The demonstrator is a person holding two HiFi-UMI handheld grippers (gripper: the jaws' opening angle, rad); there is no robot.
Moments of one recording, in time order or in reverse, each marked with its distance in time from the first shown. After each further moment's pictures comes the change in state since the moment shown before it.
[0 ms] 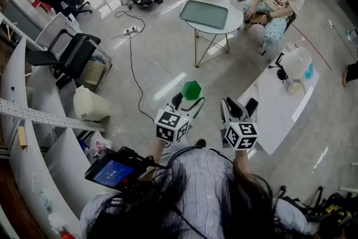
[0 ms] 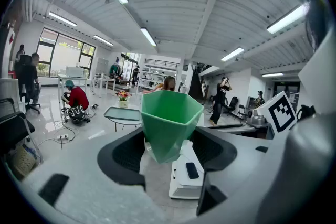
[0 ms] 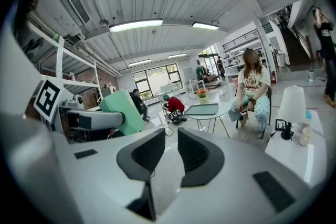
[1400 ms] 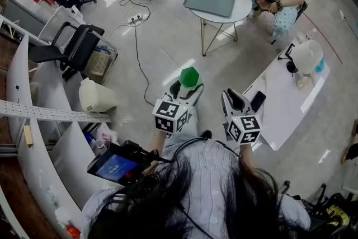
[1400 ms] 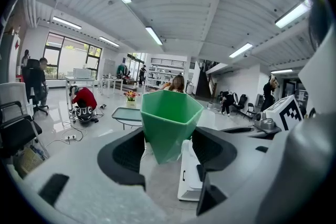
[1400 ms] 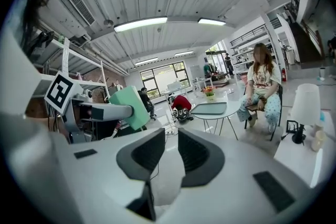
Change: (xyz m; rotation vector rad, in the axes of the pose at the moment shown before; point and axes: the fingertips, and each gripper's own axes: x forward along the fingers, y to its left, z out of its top) left arm 0.034 0.040 0.016 0.008 0.006 0.089; right arm 0.039 -0.012 0.006 -0.028 0.005 0.094
